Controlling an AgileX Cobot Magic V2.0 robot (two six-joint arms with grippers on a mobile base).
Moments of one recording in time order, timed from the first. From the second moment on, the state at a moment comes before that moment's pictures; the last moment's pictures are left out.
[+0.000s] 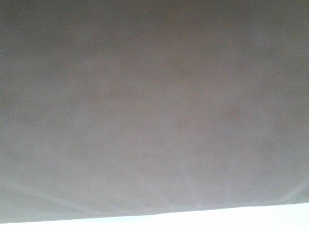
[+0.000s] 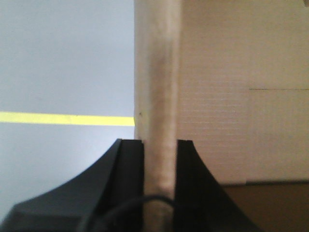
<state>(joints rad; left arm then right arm) -0.35 0.24 -0.67 -0.03 0.98 -0.24 0.02 0.13 -0.89 0.33 0.94 -0.05</state>
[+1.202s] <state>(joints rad) -0.36 0.24 -0.66 -0.03 0.98 -0.24 0.02 0.13 -0.89 0.33 0.94 -0.05</state>
